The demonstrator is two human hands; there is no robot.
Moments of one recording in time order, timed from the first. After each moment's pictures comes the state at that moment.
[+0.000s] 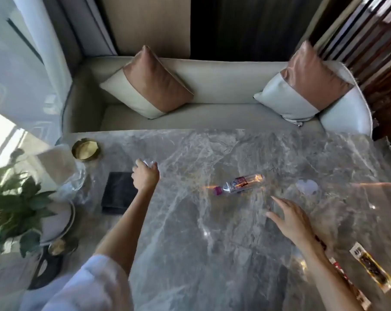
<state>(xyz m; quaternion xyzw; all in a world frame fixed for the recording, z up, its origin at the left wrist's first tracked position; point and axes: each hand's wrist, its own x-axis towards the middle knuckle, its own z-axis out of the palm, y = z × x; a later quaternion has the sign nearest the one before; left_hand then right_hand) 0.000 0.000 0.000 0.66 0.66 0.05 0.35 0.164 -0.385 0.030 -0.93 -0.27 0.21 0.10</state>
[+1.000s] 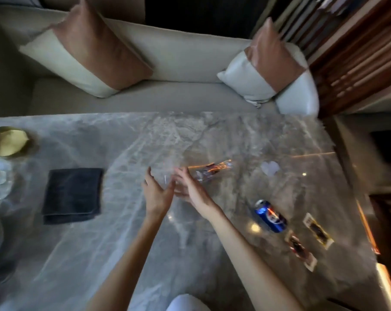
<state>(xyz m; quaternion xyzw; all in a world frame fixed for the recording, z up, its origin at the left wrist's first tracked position) 0.016 -0.112 -0.017 0.65 0.50 0.06 0.57 0.087 -0.193 0.011 -0.70 -0.04 0.52 0.49</state>
